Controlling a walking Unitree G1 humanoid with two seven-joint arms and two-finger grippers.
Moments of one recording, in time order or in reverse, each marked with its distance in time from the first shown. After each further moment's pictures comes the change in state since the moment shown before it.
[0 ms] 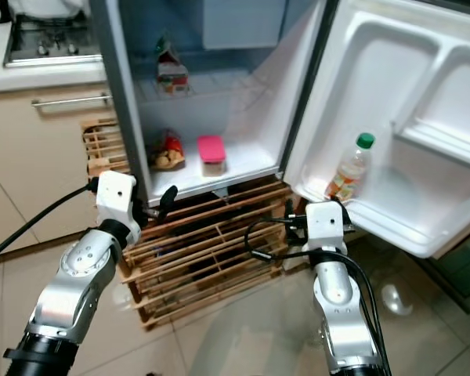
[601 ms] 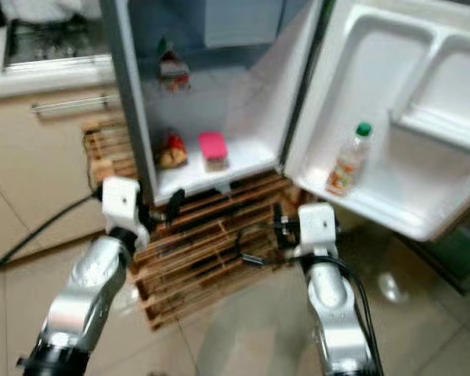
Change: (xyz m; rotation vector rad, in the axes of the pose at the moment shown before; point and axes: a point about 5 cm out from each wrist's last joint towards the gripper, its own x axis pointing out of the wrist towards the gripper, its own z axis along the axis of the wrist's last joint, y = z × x) left arm -0.007 -0.012 0.017 -0.039 -0.145 -0.017; right arm 0.001 0.010 0.001 0.109 0.013 0.076
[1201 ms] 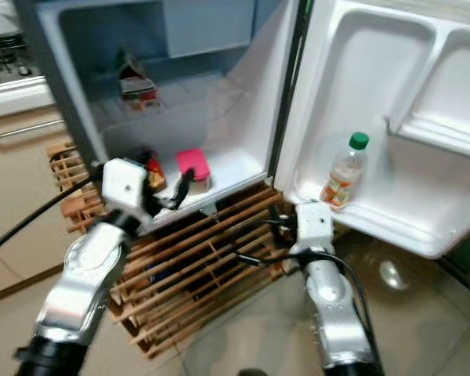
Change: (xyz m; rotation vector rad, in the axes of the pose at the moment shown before) left arm 0.007 -0.024 0.044 0.064 -0.170 -0.156; right arm 0.014 -0.015 -0.012 -0.015 0.100 -0.060
